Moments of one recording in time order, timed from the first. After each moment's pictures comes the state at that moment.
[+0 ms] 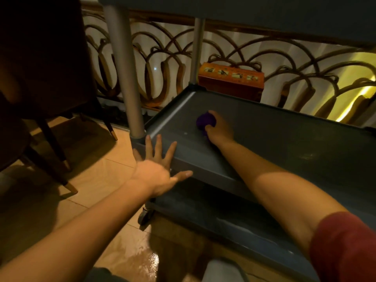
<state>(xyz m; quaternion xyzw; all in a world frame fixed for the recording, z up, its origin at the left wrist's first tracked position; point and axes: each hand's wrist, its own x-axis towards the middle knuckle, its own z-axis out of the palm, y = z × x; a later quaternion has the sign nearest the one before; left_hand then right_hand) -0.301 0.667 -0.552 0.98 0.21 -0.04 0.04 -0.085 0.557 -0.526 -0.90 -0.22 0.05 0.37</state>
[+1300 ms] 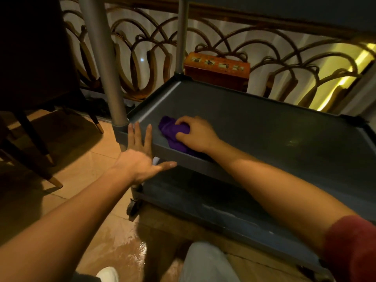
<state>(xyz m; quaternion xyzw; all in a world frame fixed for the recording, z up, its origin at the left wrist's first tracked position) -0.306 0.664 -0.553 0.97 0.23 -0.03 0.10 -0.146 0.524 -0.519 -0.88 -0.40 0.04 0.25</state>
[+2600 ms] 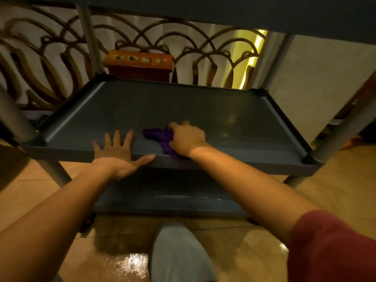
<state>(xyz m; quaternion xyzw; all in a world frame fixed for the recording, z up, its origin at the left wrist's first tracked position) -0.250 0.546 -0.541 0.98 0.15 -0.08 0.04 -0.169 0.350 -0.502 -0.97 -0.21 0.02 0.08</state>
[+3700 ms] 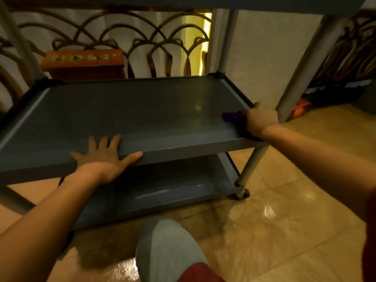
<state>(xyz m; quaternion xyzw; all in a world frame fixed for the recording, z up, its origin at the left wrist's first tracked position) -0.236 0.494 -0.537 0.99 0.08 -0.10 0.05 -0.150 0.062 -0.491 -0.99 0.06 -0.04 -0.10</state>
